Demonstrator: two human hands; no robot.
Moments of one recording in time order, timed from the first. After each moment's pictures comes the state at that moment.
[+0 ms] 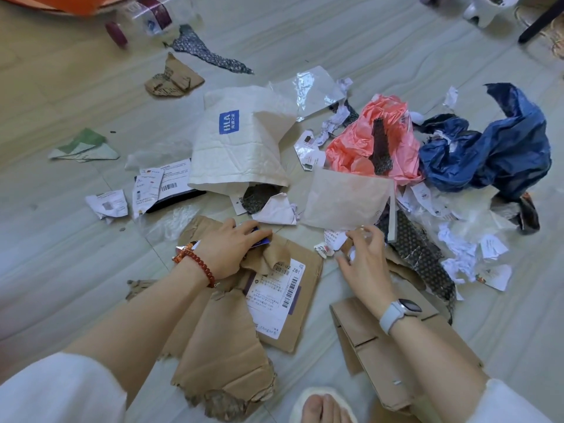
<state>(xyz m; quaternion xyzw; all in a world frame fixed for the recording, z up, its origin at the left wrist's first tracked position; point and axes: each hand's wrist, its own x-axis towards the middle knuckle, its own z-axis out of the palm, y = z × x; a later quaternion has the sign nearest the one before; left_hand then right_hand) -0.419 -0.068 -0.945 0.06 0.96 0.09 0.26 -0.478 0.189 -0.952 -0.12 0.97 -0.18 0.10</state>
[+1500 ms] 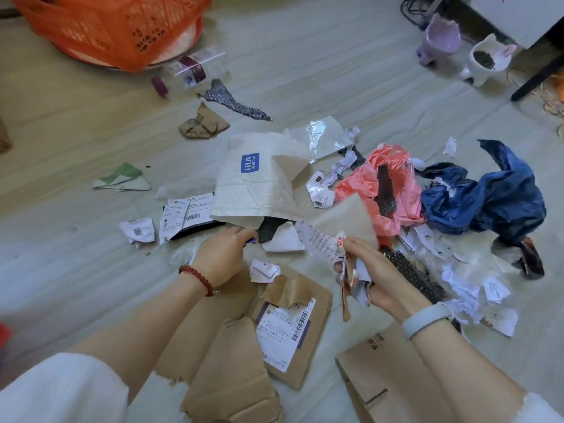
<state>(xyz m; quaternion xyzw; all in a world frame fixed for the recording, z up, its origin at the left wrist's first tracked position) -0.423 -0.097 -0.921 -0.09 0.97 0.23 0.06 -0.513 0.143 -0.868 0.14 0.58 -0.68 0.42</state>
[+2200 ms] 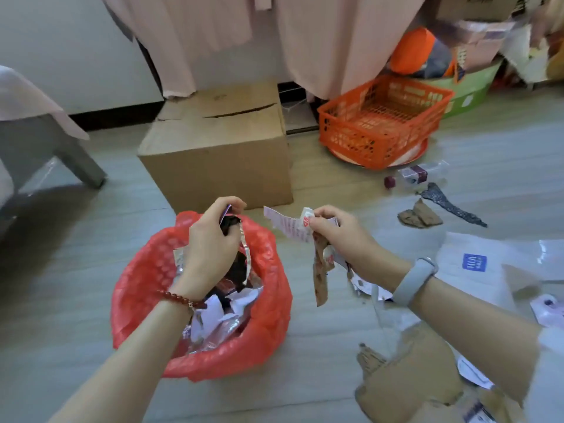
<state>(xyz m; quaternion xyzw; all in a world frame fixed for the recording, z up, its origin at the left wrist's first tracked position) -0.151 -0.301 -0.692 -0.41 0.80 0.27 -0.35 -0.327 -0.207 -0.702 -0.37 0.64 -0.53 0.42</state>
